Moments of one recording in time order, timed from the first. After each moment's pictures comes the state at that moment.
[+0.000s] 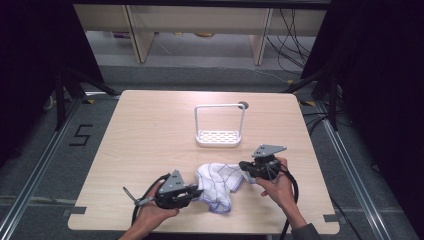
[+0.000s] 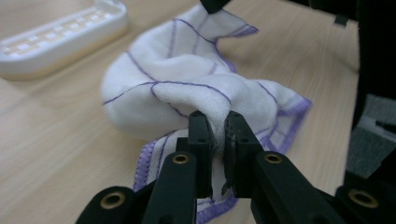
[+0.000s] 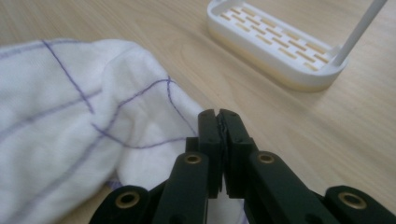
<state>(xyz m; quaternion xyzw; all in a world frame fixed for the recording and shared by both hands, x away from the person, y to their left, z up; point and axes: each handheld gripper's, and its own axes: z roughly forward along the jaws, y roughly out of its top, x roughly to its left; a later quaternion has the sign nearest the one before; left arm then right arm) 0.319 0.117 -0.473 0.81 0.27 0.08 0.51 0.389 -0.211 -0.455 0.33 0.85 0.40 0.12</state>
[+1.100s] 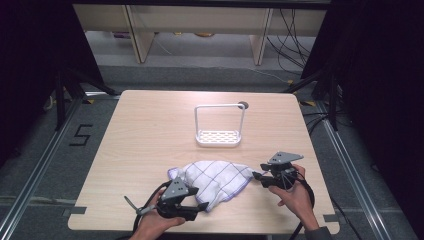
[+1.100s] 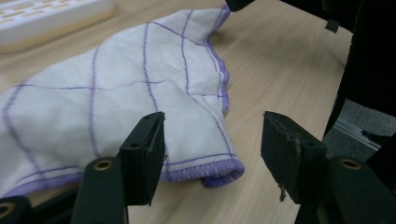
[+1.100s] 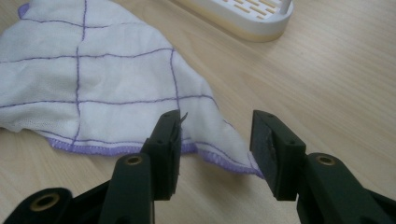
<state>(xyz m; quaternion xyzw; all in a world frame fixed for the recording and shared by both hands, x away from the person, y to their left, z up) 0.298 0.082 -0.488 0.82 0.30 0.07 0.48 0.368 -0.249 -0.463 0.39 0.84 0.36 0.14</state>
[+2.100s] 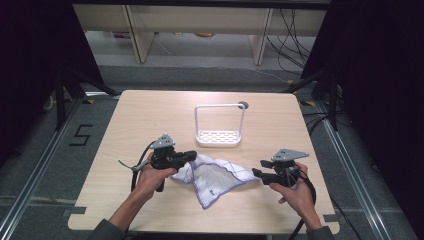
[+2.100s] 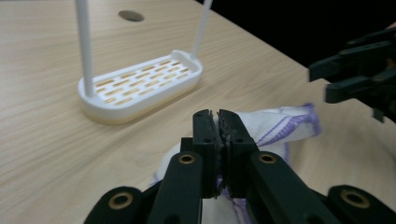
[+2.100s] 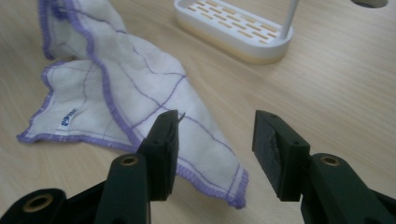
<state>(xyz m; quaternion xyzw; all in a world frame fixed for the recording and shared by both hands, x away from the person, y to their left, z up) 0.415 0.127 -0.466 0.75 0.37 0.06 0.54 0.369 -0.250 -0.455 0.38 0.82 0.40 0.13</state>
